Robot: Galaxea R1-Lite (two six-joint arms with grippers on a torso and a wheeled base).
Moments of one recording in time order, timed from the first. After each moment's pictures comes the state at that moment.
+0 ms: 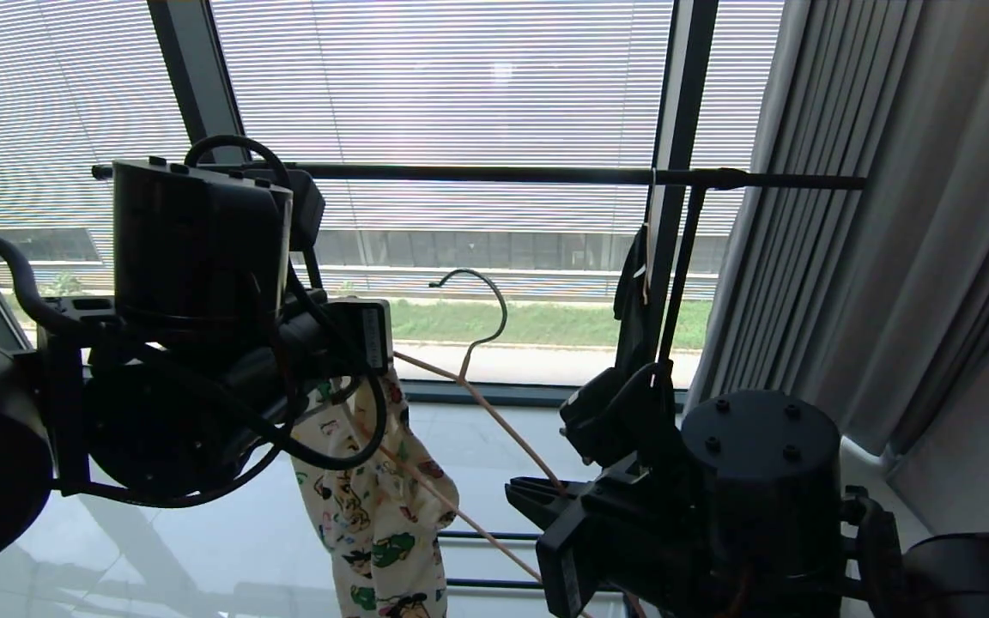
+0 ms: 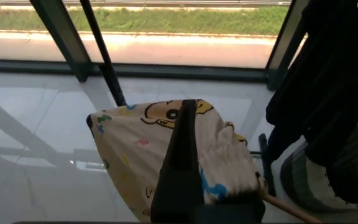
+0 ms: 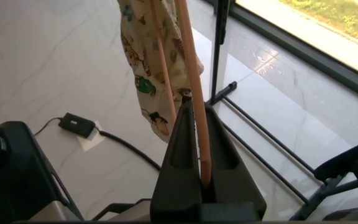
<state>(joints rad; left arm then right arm) -0.67 1.52 -0.98 -0.17 0.60 -0.16 1.11 1.77 -0.77 -0.70 -0.11 0.21</state>
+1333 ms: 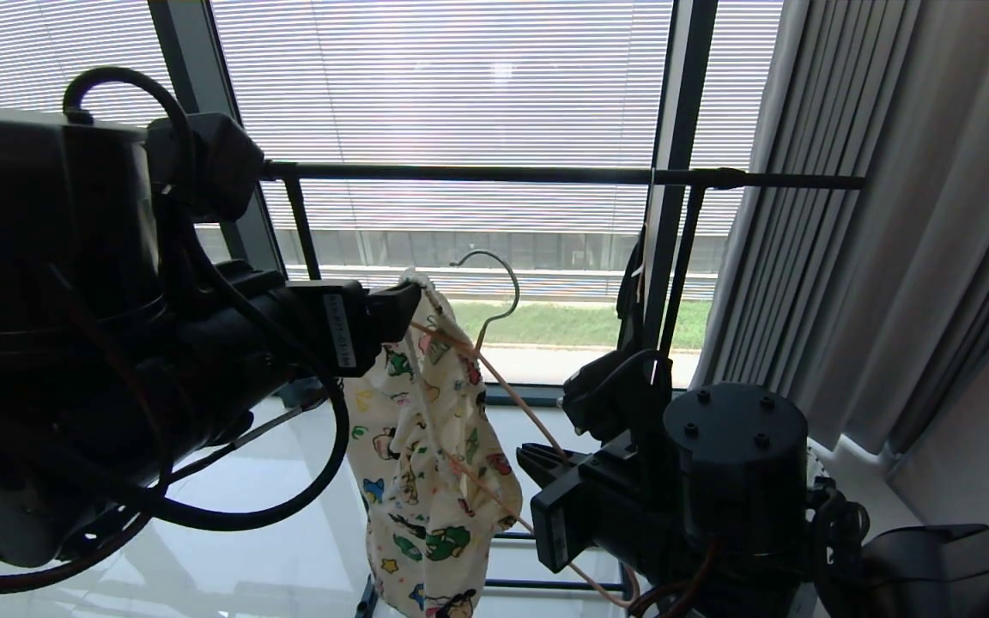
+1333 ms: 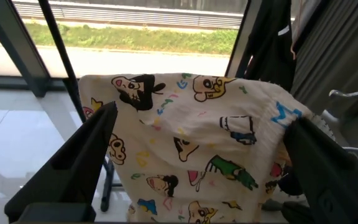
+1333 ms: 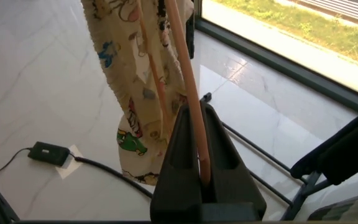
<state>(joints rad) -0.76 1.39 -0.95 -0.17 0.59 -0.17 1.09 1.82 -0.78 -0.79 -0.24 0.21</state>
